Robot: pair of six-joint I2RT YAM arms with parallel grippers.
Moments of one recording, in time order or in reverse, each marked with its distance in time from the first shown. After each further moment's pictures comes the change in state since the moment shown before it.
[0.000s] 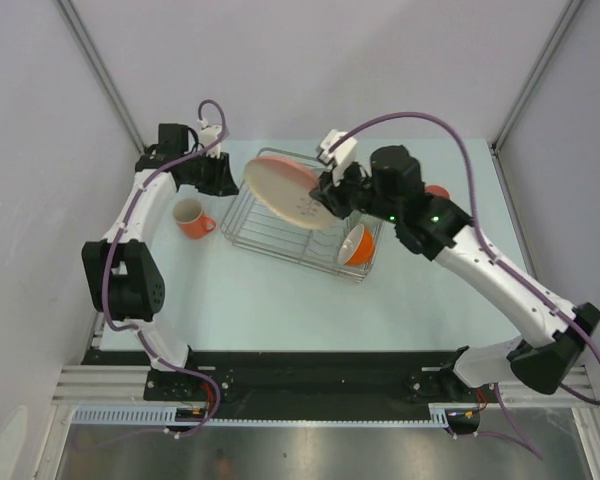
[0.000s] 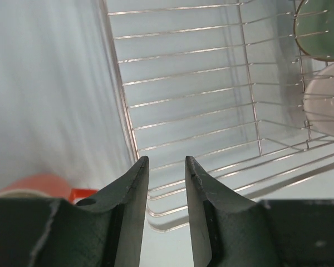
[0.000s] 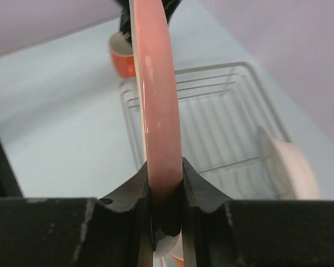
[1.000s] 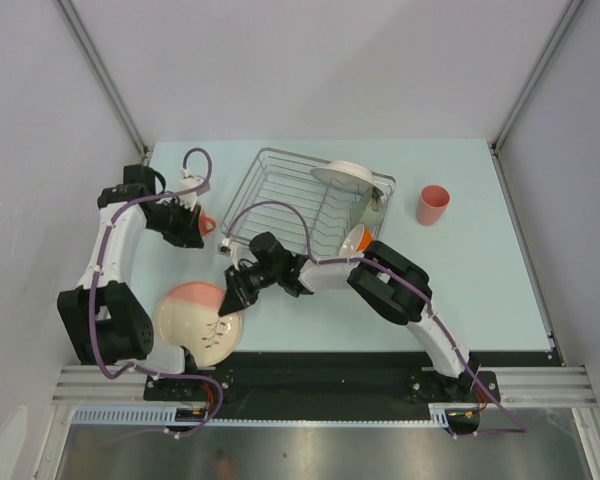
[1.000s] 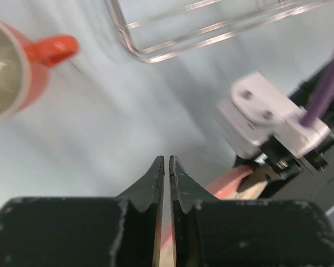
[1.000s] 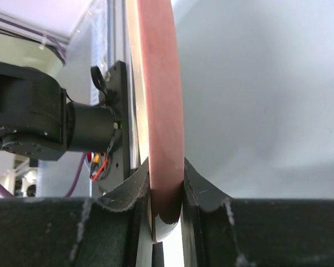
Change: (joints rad) left arm 0.164 -0.269 -0.294 -0.372 0.027 0.464; right arm 0.229 0.881 -0.051 0.774 -0.600 0.729
